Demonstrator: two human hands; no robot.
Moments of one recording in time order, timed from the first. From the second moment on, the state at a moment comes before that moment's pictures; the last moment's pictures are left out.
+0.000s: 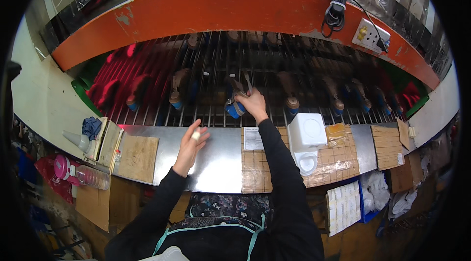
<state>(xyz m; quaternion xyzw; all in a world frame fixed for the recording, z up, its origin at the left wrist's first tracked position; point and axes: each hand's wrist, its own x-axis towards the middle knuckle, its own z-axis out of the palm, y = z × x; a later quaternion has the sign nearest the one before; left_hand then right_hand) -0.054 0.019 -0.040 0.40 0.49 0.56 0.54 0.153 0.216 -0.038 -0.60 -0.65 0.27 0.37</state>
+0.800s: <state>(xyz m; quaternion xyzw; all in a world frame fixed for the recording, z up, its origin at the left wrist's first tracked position) 0.031 -0.019 -0.087 0.27 0.41 0.61 0.62 0.218 -0.009 -0.028 -0.52 -0.57 0.49 0.41</state>
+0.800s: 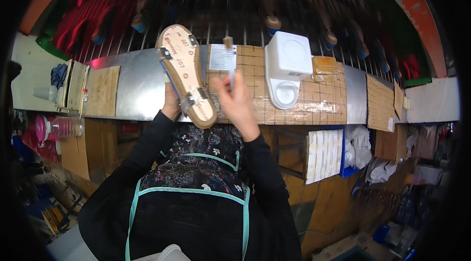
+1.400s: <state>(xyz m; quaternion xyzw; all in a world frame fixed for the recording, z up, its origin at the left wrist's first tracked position) 0.016 -0.032 0.043 0.40 0.20 0.81 0.37 0.380 -0.060 -0.042 -0.69 -0.66 -0.16 0.25</state>
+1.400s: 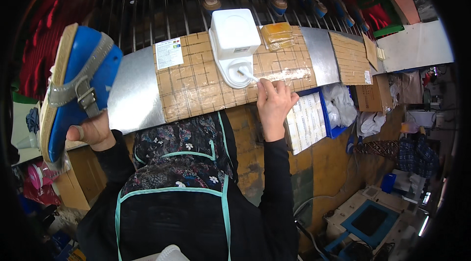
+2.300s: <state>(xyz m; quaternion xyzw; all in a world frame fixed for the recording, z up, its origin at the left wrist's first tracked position) -0.030 -0.024 0.052 0.03 -0.14 0.25 0.96 0.402 -0.071 -0.053 -0.71 -0.36 0.42 0.43</state>
